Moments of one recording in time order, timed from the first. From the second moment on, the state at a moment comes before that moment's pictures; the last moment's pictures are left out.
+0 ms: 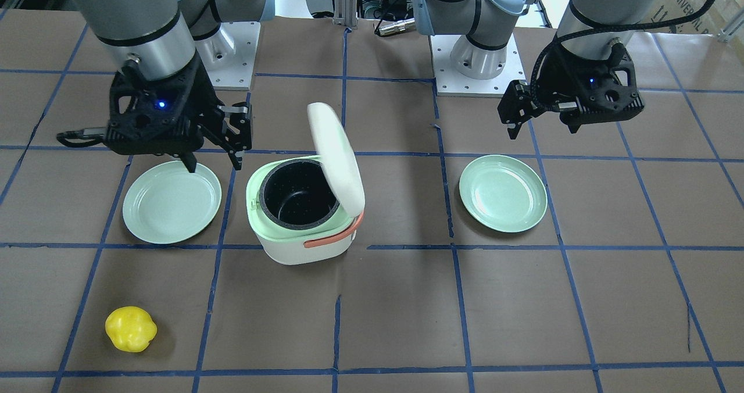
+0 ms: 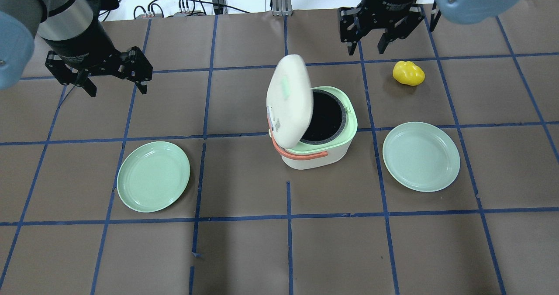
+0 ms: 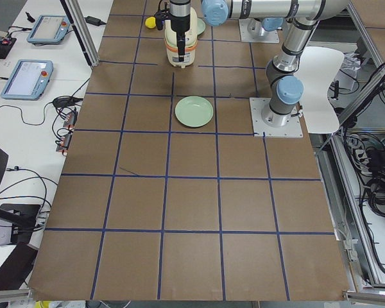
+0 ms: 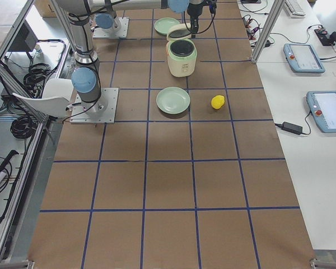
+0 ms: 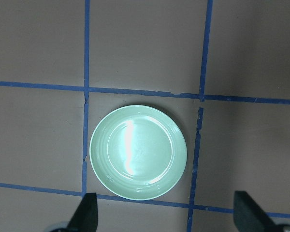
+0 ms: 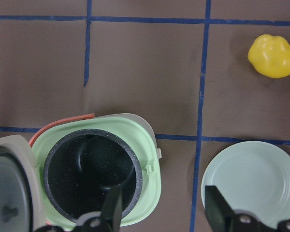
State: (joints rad) left arm -1.50 -1.56 -1.59 -1.55 1.67 0.00; right arm 1.66 -1.41 1.36 -1.61 -1.54 0.02
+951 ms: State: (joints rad) left arm -1.50 -1.56 -1.59 -1.55 1.67 0.00; right arm 1.56 -1.52 1.52 -1.53 -1.56 -0.09
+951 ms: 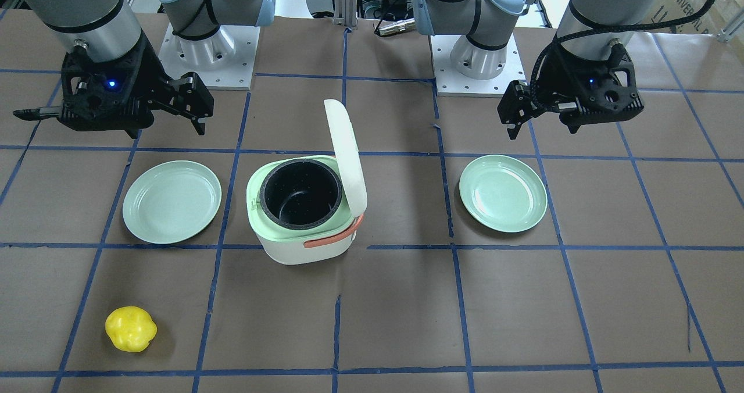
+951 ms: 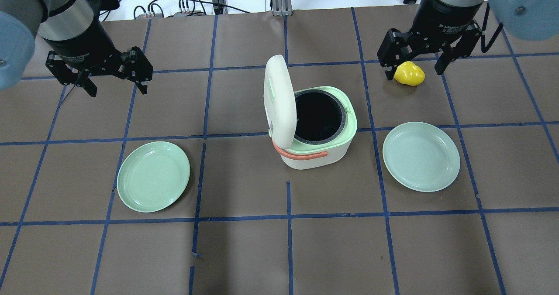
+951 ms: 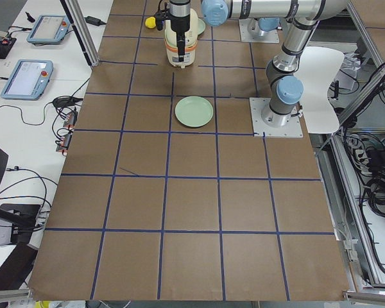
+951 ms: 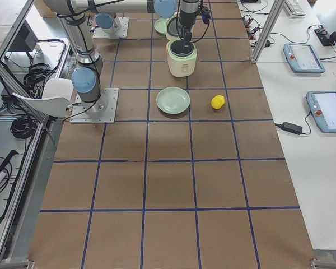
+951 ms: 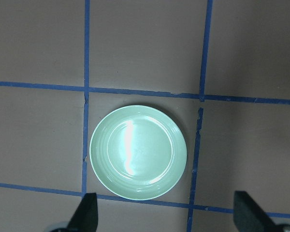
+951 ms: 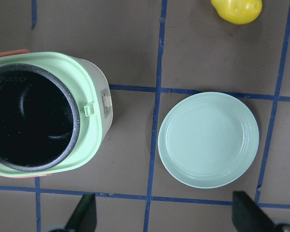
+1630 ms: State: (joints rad) left arm -1.50 -1.56 -1.59 -1.55 1.67 0.00; right arm 1.56 -1.54 1.54 -1.53 -1.56 -0.09
